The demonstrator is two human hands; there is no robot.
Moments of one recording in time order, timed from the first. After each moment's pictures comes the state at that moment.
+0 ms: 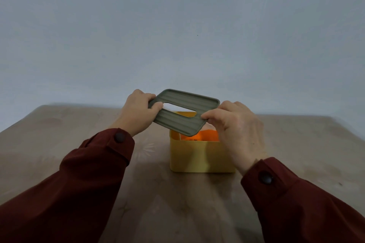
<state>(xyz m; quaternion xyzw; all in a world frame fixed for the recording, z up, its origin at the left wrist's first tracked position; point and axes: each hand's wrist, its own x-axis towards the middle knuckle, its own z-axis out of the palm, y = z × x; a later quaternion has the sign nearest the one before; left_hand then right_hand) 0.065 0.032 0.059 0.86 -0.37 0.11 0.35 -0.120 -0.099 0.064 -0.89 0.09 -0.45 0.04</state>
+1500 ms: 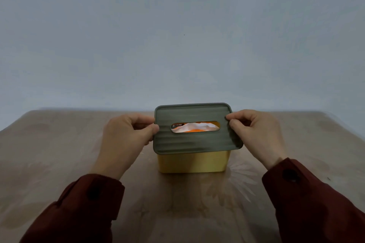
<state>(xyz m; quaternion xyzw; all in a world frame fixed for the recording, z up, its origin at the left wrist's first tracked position) -0.021 0.047 0.054 0.78 -0.25 0.05 0.58 -0.152 -0.159 0.053 -0.82 0.24 -0.38 0.35</state>
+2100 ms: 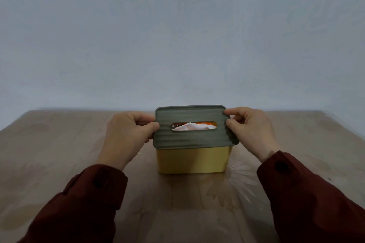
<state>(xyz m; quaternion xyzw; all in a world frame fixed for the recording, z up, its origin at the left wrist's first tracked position) -0.010 0.038 0.055 0.79 -0.24 0.01 0.57 -0.137 -0.168 0.052 -0.85 0.25 -0.34 0.32</state>
